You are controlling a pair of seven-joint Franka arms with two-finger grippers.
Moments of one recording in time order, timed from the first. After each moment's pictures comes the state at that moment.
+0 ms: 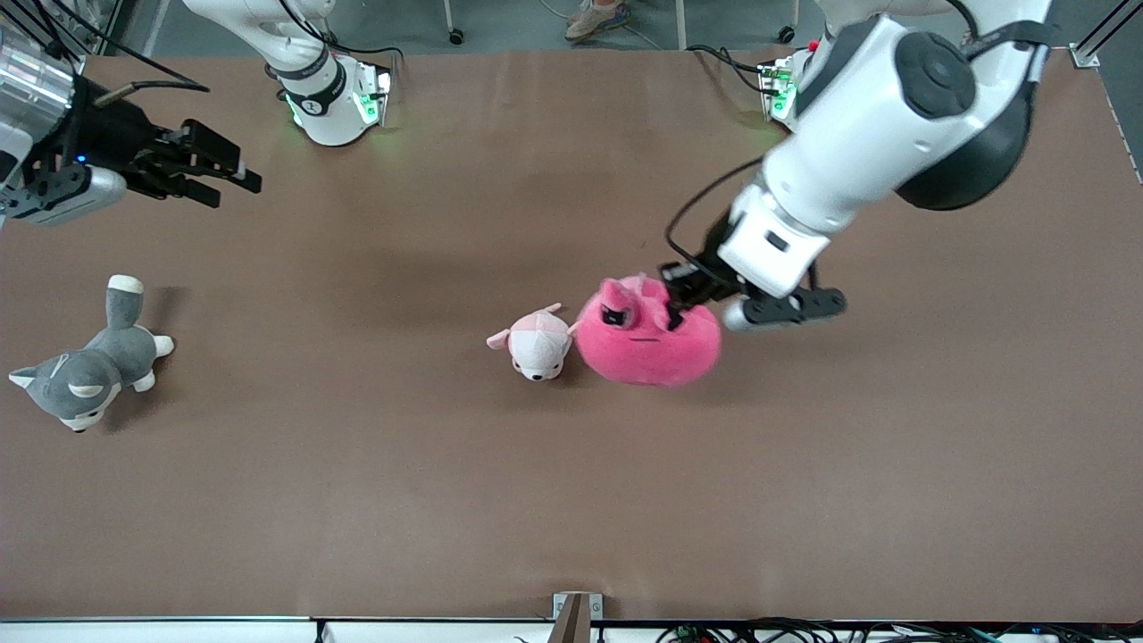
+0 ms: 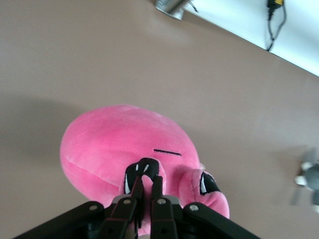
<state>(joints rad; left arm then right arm) -0.16 0.35 -0.49 -1.36 -0.11 2.00 -0.83 -0.02 -0.13 0.08 -1.72 0.44 1.53 0.02</state>
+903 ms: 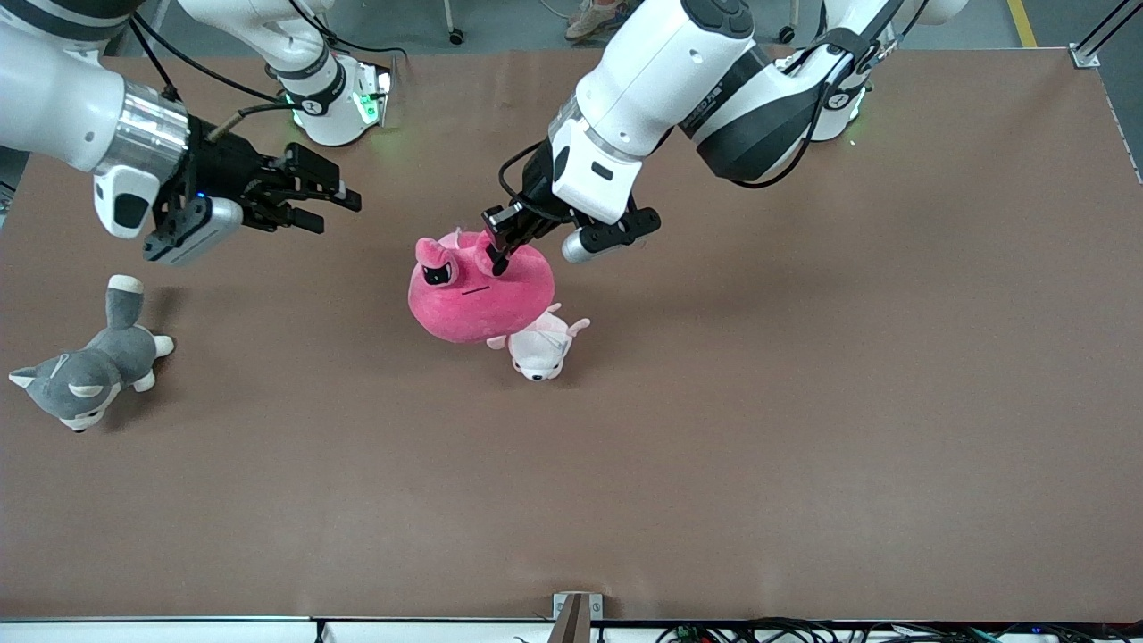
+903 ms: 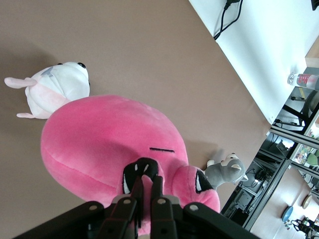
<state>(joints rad) -0.42 0.45 -0.49 -1.30 -0.11 2.30 -1.37 0.13 -0.02 0.09 -1.71 0.59 1.70 0.02</state>
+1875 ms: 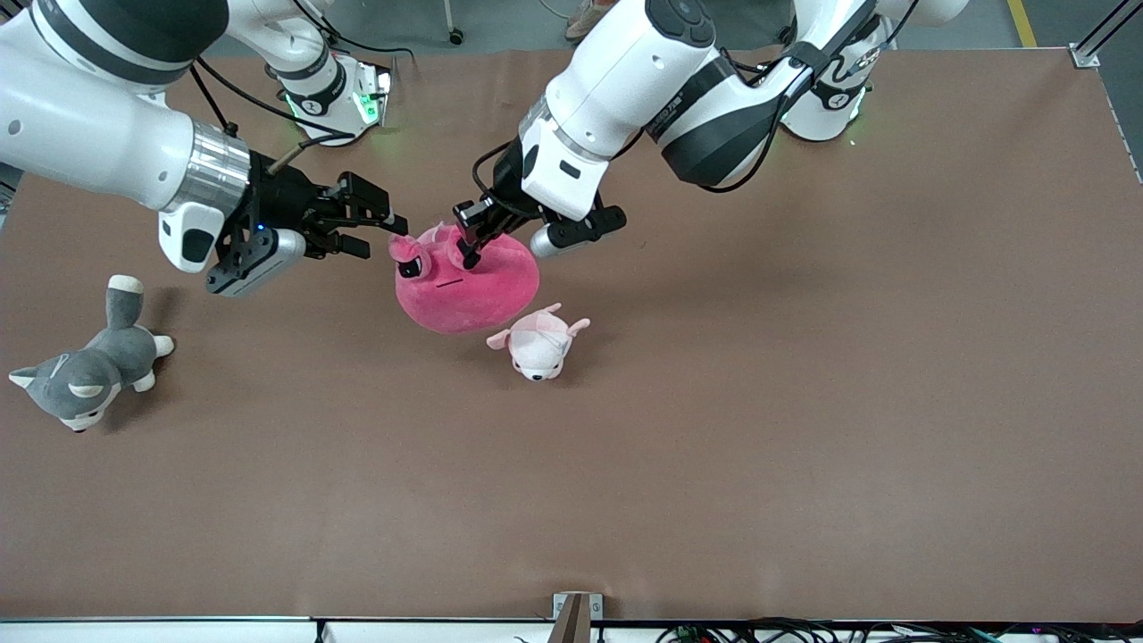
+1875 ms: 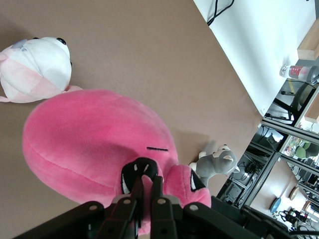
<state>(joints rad) -0.47 0.50 -0.49 -1.30 -0.11 2.38 -1.40 0.20 0.08 0.08 -1.64 0.59 1.76 0.02</state>
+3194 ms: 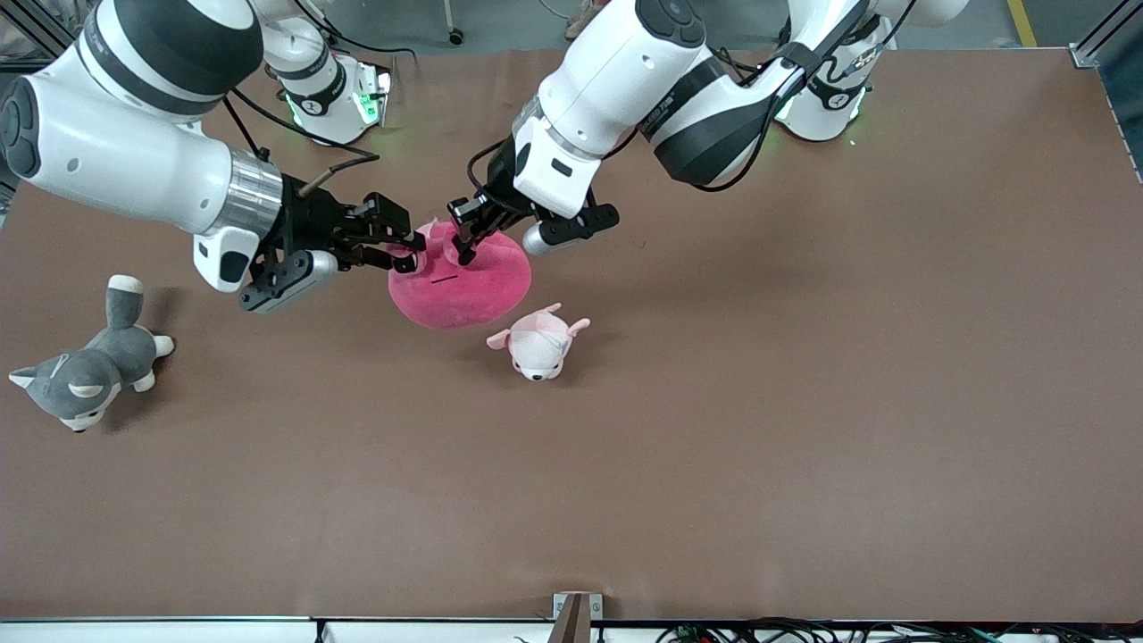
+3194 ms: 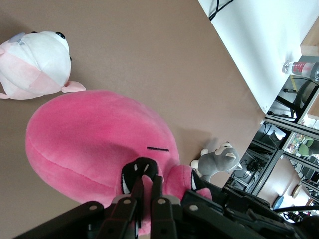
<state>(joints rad) -0.48 0.50 -0.49 -1.29 -0.11 2.38 -1.40 0.23 0.12 0.08 -1.64 0.57 1.78 0.02</state>
